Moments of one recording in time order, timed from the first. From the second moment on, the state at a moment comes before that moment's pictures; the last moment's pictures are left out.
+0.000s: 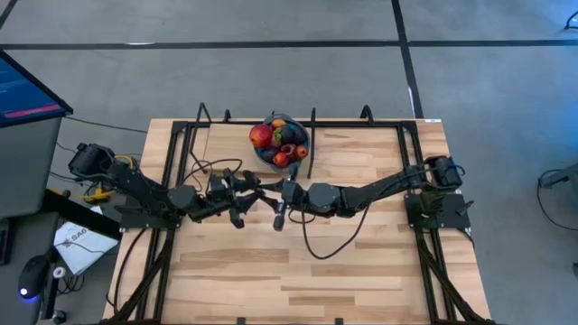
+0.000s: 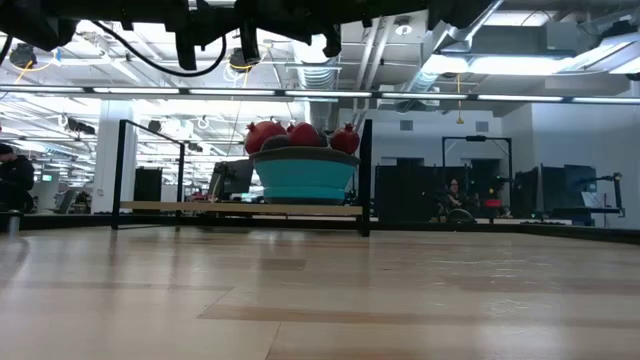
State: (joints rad) left arm -0.33 1.21 0.39 1.08 -0.66 -0.16; right arm 0.16 1.85 1.18 0.68 0.42 -0.04
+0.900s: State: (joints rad) left arm -0.34 1.21 0.39 1.08 -0.60 -0.07; right arm 0.17 1.85 1.17 0.61 0.42 0.05
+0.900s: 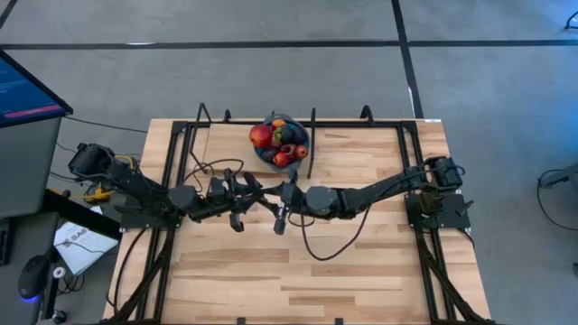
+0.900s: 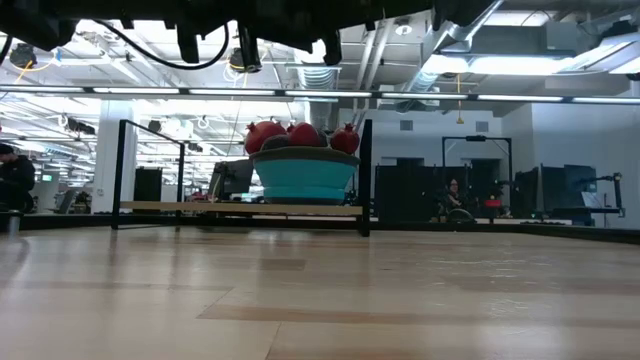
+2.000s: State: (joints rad) left arm 0.17 0.91 0.70 -0.59 -0.41 -0.69; right arm 0.29 1.85 1.17 0.36 0.42 0.21
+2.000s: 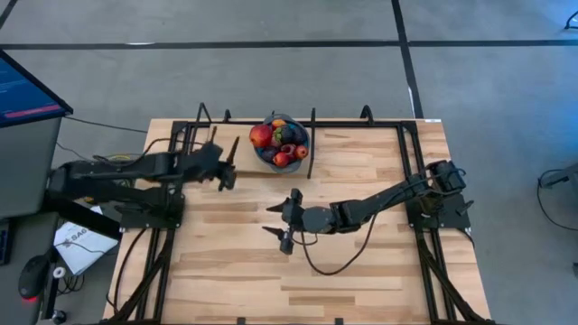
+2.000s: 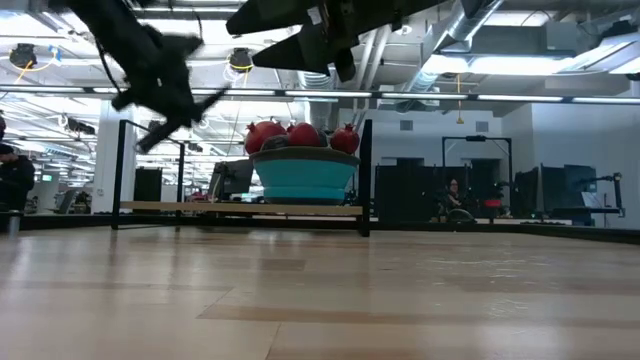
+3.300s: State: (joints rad) left arm 0.66 1.22 0.69 -0.42 -0.29 -0.57; right arm 0.31 1.85 1.17 0.38 0.42 0.21
